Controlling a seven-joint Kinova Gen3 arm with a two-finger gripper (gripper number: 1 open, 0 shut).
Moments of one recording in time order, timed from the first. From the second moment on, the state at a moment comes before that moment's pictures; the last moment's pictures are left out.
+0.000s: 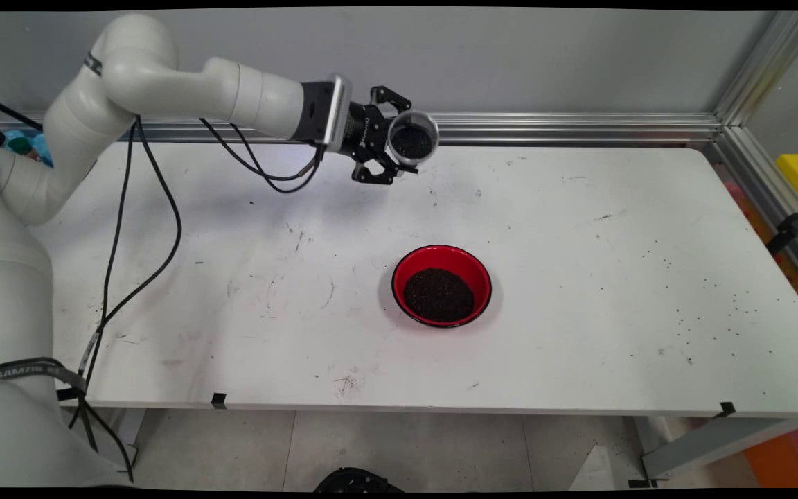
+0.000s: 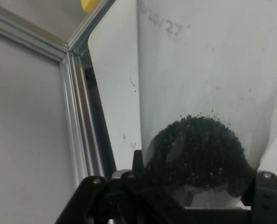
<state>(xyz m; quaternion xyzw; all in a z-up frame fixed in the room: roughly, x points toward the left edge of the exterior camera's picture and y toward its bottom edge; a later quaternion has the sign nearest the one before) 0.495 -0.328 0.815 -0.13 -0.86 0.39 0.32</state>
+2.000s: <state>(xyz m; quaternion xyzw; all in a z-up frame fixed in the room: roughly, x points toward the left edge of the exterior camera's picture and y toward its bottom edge) 0.425 -0.333 0.751 -0.41 -0.71 0.56 0.14</state>
